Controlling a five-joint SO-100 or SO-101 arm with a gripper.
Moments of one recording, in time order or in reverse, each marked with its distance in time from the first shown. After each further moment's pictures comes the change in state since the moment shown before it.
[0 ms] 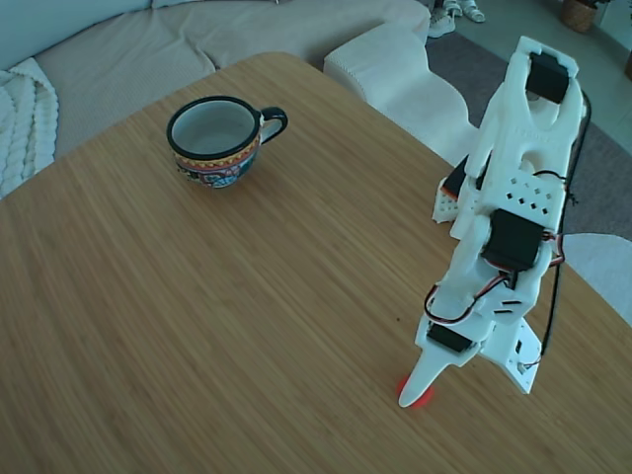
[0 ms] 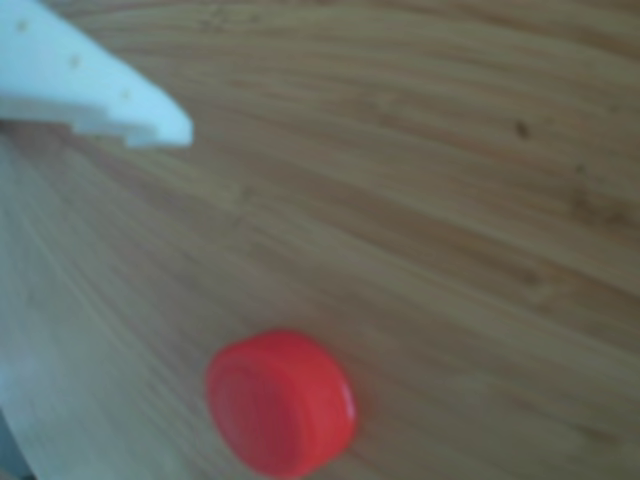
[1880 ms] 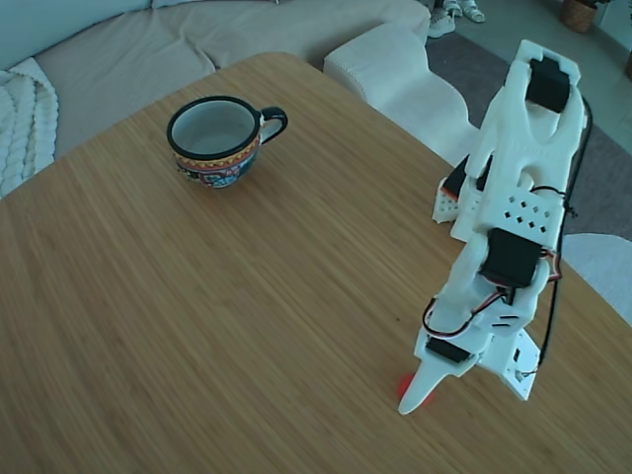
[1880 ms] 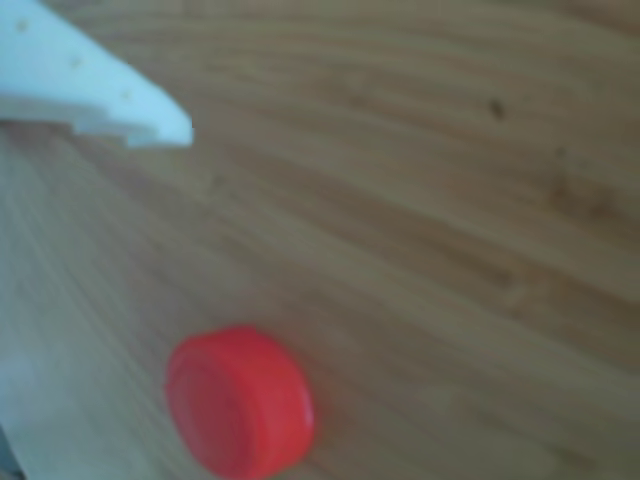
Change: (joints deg) arm -1.1 -5.3 -2.7 -0.6 0.0
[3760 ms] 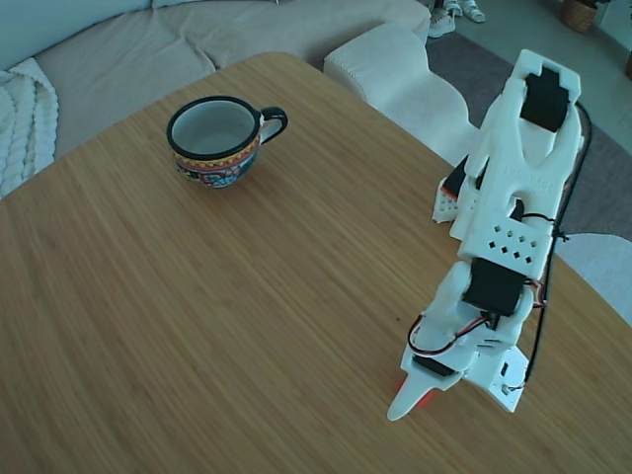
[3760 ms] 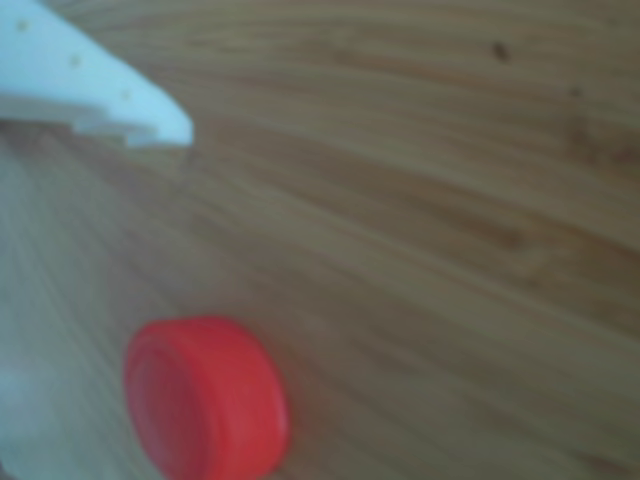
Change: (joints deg) arm 1.5 -9.7 -7.4 1.8 0.0
